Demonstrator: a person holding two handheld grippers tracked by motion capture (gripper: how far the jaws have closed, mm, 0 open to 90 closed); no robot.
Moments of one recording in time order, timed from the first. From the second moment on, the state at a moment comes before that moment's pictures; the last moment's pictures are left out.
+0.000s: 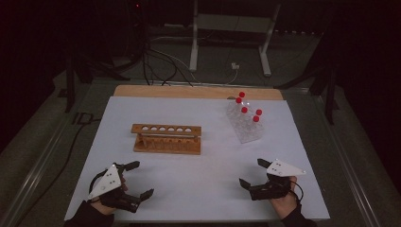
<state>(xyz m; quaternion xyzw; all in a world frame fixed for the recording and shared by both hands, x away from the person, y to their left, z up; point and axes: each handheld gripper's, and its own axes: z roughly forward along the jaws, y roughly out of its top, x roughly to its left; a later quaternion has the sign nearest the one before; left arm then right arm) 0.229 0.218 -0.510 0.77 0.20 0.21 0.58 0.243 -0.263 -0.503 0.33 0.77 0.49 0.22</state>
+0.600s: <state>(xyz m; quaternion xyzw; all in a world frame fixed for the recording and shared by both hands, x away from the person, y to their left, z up) 0.230 0.218 -0.509 0.76 0.20 0.20 0.58 0.238 -0.250 -0.452 0.31 0.77 0.50 0.25</state>
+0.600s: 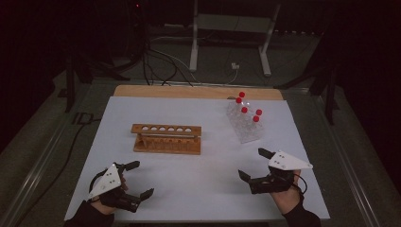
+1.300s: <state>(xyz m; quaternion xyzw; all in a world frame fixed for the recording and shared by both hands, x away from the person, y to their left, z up) 0.229 0.218 -0.509 0.76 0.20 0.20 0.58 0.281 -0.259 -0.403 0.32 0.73 0.53 0.30</state>
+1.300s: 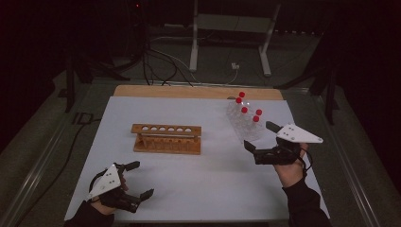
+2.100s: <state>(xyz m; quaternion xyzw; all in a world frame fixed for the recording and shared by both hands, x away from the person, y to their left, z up) 0.229 0.217 -0.509 0.76 0.20 0.20 0.58 0.355 -0.282 -0.434 0.42 0.71 0.47 0.32</state>
